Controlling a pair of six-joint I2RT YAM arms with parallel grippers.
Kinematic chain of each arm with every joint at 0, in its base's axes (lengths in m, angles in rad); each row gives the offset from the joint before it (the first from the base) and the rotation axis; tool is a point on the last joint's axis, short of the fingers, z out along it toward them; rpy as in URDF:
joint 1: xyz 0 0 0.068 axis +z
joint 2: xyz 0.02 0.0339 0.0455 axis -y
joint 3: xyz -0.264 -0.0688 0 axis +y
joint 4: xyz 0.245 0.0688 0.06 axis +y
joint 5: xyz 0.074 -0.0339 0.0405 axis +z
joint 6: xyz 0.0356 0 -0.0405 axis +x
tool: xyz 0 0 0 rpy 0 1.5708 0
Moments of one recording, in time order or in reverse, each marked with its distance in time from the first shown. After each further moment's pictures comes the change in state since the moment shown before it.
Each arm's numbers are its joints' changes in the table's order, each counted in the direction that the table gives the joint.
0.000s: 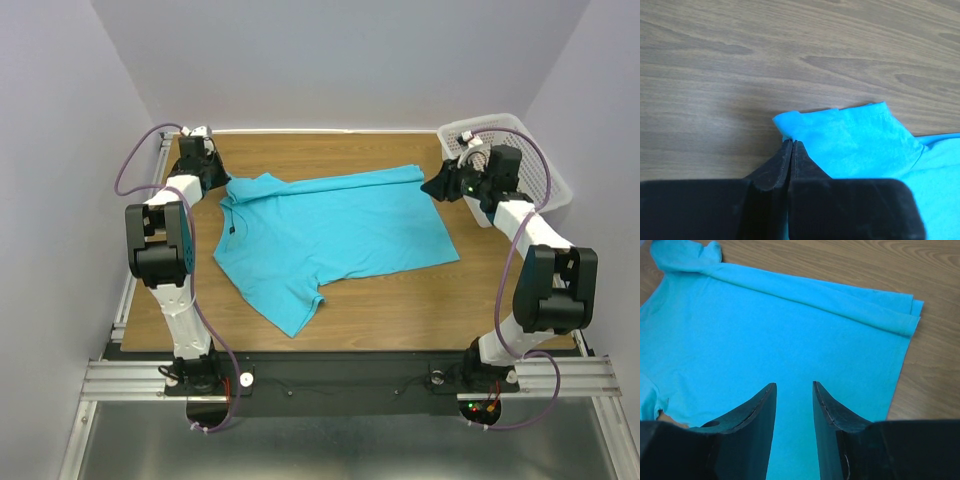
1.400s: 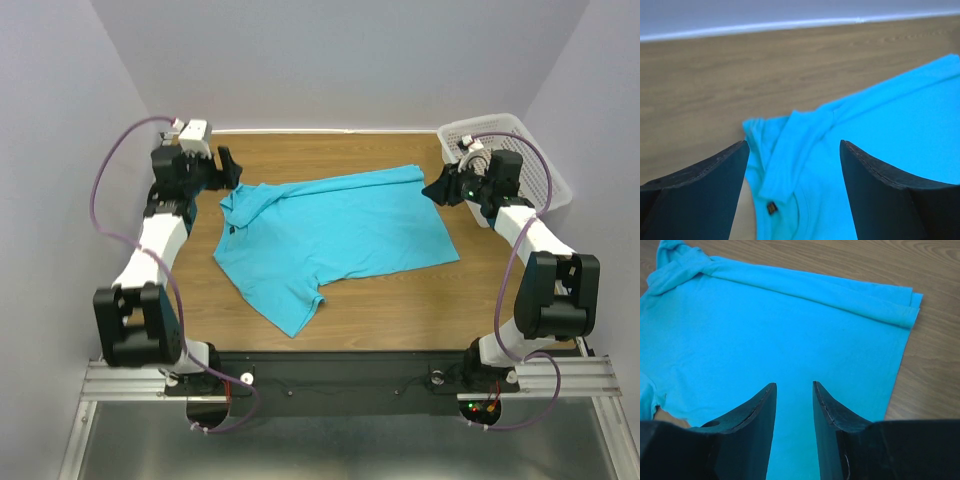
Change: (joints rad) left arm -0.013 0.625 0.432 -0.131 -0.235 0.228; right arm 0.000 0.043 0.045 0.000 -0.016 -0.014
